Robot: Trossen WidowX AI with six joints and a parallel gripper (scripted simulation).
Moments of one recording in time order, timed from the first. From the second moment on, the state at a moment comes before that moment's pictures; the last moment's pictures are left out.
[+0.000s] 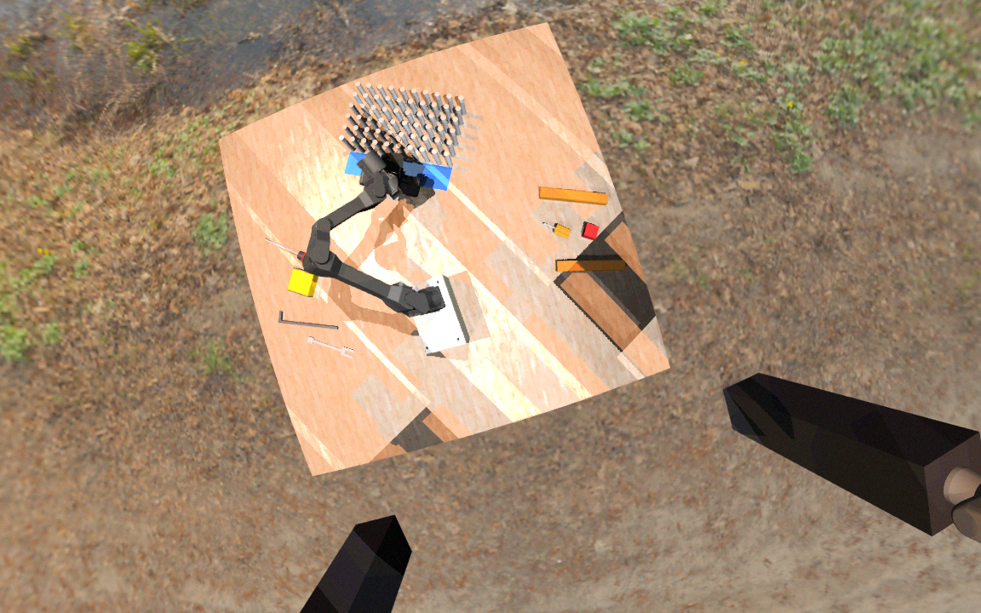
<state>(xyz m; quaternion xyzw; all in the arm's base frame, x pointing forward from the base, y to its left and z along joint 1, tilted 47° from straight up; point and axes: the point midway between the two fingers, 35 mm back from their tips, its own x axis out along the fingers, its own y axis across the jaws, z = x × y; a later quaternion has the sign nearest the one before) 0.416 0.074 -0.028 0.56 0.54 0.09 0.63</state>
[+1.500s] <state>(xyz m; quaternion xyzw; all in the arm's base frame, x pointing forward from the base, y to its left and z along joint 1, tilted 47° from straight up) 0.403 0.080 -0.027 0.56 0.54 0.09 0.62</state>
